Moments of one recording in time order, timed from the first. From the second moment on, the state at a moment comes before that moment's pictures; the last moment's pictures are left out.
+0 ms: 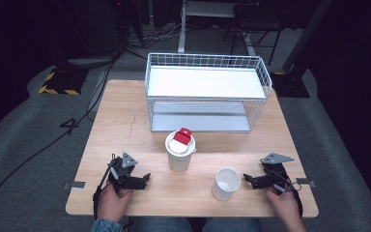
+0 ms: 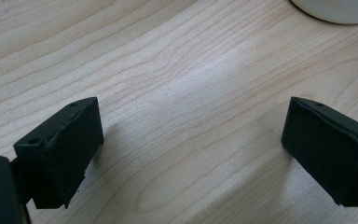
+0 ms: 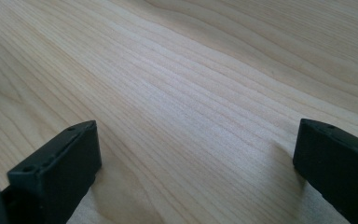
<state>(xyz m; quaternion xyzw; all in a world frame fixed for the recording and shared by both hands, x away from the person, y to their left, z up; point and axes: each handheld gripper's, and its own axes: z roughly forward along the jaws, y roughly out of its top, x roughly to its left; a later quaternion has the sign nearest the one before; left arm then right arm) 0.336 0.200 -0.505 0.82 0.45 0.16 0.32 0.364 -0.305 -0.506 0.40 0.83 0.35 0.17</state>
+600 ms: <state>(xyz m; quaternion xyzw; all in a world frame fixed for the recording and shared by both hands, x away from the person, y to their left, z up) 0.338 0.197 -0.506 0.80 0.47 0.17 0.32 0.364 -0.306 -0.506 0.42 0.82 0.34 0.18</state>
